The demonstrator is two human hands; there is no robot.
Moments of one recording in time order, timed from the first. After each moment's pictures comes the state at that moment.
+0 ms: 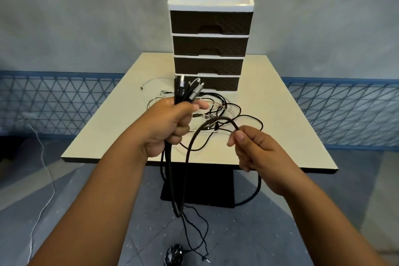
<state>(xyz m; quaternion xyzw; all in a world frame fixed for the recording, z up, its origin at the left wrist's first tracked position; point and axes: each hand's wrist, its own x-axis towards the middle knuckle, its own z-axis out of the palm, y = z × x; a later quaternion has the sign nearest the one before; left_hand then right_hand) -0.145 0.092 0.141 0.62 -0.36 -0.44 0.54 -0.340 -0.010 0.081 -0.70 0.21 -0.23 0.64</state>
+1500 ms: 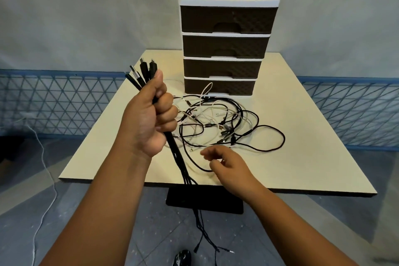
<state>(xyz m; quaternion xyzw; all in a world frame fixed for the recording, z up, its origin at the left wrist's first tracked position) -0.060 0.062 0.133 0.42 -0.23 -0.43 0.77 -0.218 -0.028 0.012 -0.77 0.31 -0.18 0.53</state>
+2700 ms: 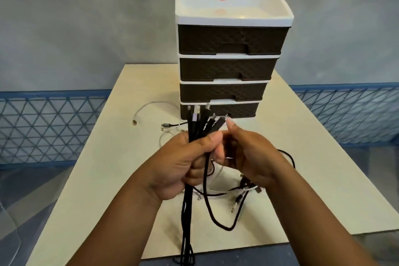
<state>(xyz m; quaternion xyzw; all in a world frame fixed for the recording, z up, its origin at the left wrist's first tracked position) 0.008 0.000 0.115 0.43 -0.38 -0.62 0.54 -0.132 -0.112 0.089 -0.52 0.34 -0.18 0.76</state>
